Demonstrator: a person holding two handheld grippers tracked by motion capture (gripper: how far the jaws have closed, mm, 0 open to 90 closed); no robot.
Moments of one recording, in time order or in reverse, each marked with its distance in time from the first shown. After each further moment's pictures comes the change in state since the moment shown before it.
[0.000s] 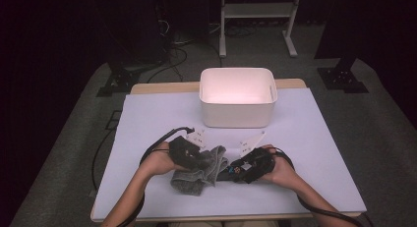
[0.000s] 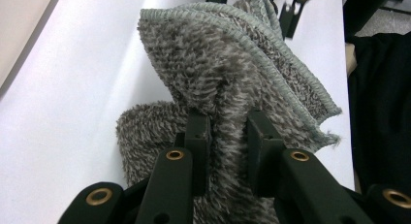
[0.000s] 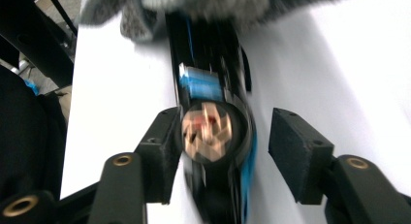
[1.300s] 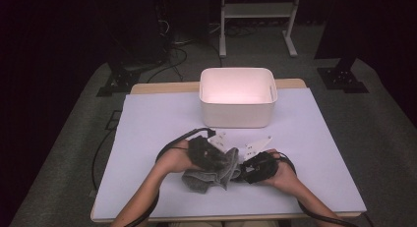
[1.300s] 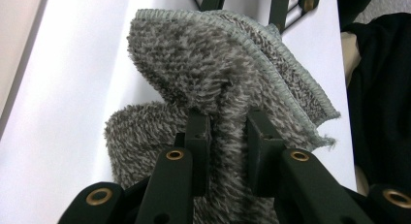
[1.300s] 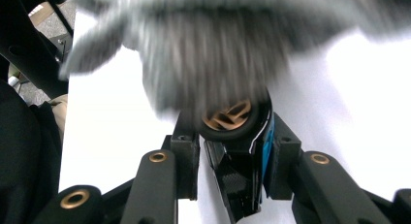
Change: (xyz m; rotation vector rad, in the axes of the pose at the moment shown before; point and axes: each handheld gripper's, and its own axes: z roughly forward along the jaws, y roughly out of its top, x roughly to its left) left arm -0.011 0.035 0.016 0.068 0.004 0.100; right arm 0.007 -0.012 0.001 -0.051 -0.036 0.027
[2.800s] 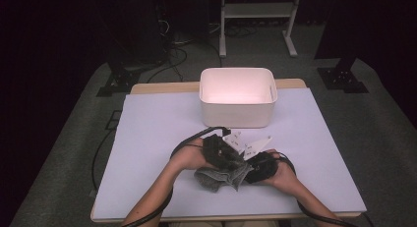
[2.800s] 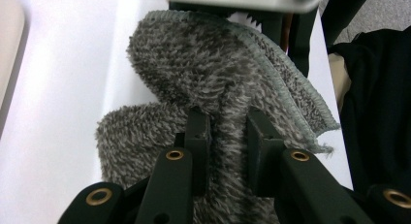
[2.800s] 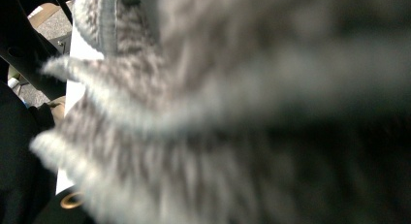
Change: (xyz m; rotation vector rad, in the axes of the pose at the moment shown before) left arm 0.002 0.037 0.023 -0.024 -0.053 0.069; right arm -0.001 -0.001 0.002 -0.005 0.001 0.009
